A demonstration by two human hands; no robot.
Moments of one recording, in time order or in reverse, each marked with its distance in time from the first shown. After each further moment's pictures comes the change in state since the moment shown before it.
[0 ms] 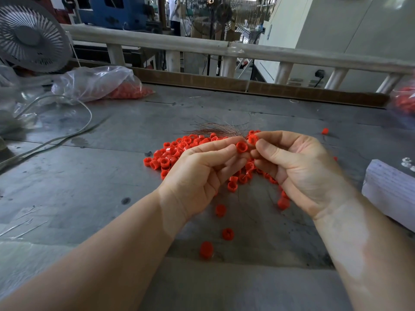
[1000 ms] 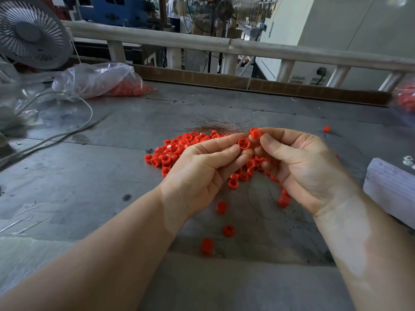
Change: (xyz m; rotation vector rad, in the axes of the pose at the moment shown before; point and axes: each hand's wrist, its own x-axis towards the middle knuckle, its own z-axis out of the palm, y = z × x) left_hand 0.001 -0.003 0.000 -0.013 -0.030 0.020; right_hand 0.000 0.000 -0.001 -0.014 0.021 0.019
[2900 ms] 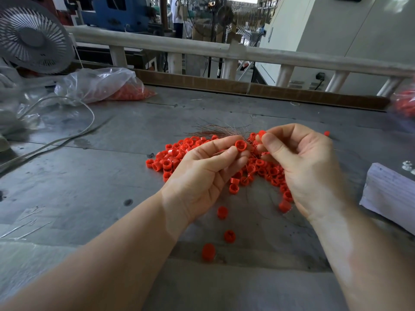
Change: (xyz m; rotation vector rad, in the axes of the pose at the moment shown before) left_hand 0.004 -0.002 -0.003 -0.047 -0.019 0.055; right_hand 0.001 0.007 0.000 -0.348 0.158 -0.364
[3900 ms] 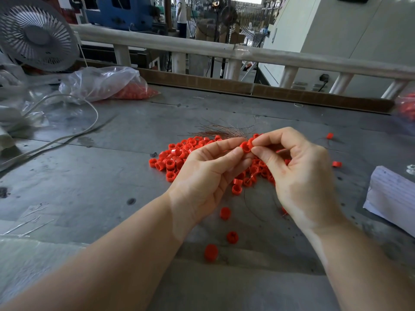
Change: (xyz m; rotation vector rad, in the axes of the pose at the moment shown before) left_hand -0.001 -0.001 0.003 0.010 0.012 0.036; right_hand -0.008 0.003 0.008 -0.477 -0.014 -0.445
